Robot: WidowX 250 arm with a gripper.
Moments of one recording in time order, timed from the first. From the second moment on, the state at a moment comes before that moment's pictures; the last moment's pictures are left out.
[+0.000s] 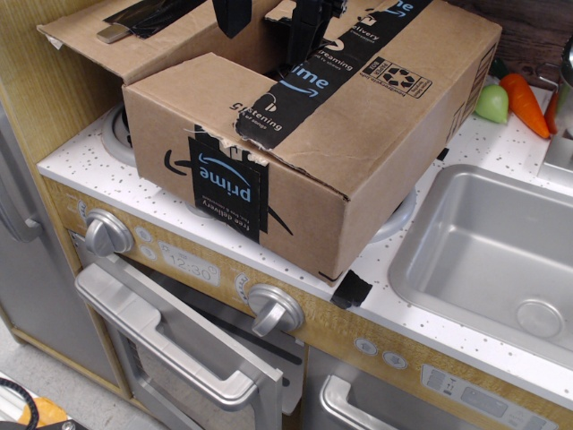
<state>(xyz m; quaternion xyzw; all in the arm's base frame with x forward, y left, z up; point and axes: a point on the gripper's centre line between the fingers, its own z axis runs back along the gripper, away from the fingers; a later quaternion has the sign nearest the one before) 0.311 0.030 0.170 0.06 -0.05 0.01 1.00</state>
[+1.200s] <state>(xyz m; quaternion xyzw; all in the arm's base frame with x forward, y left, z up) 0.309 0.053 0.127 -0.15 -0.07 0.14 0.98</state>
